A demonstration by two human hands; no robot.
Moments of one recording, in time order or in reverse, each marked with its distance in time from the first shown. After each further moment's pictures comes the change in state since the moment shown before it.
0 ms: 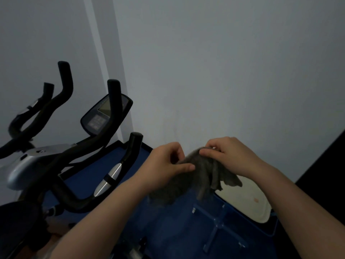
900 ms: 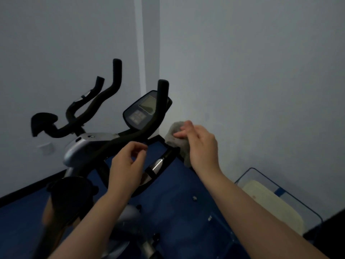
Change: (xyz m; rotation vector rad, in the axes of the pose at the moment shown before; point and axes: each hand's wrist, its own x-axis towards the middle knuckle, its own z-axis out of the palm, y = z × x) left_hand -0.076 -0.074 -0.083 0.015 0.734 -0.226; right_hand 0.048 -0.141 0.090 0.730 0.360 -0.044
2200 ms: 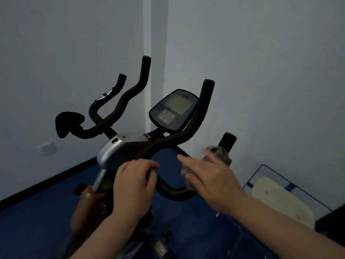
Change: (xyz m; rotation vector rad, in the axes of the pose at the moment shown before) left_hand 0.005 -0.072 -0.099 0.400 -0.052 0.384; right_hand -0.056 0.020 0.070 -0.884 -0.357 -0.700
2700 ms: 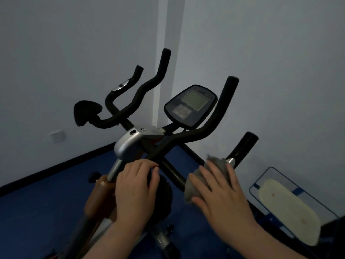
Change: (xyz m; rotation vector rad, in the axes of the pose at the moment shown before) left_hand -0.029 -0.025 -0.012 0.047 0.137 -0.091; right_hand -0.019 -0.059 0.011 -0.324 -0.295 0.156
